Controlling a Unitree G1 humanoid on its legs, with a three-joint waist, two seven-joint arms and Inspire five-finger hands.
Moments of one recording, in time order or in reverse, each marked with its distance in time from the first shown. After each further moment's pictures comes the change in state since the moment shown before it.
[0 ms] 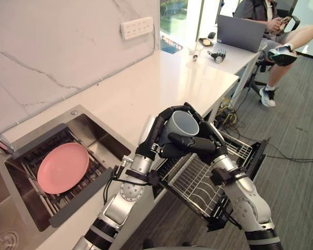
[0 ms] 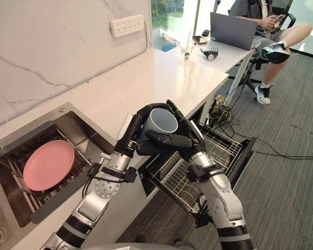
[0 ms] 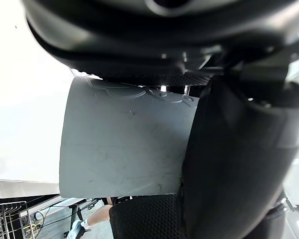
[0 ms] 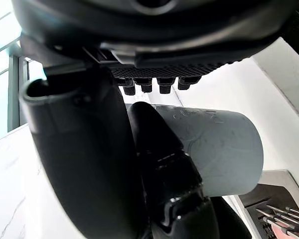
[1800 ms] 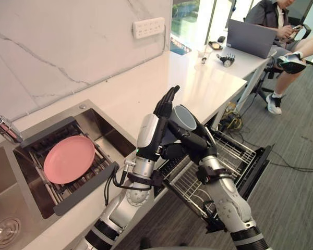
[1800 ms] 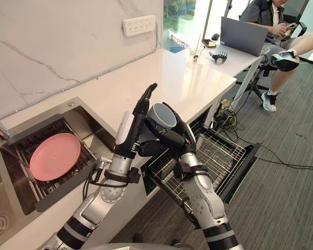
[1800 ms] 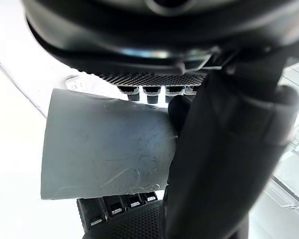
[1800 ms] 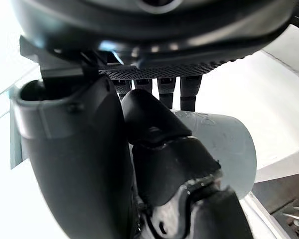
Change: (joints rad) left arm 0.001 0.011 -0.083 -0.039 0.290 0.024 0.247; right arm -0.025 0.080 0.176 0.062 0.048 -0.188 -0.360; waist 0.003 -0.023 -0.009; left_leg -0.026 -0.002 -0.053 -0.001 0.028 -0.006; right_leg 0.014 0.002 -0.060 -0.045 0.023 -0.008
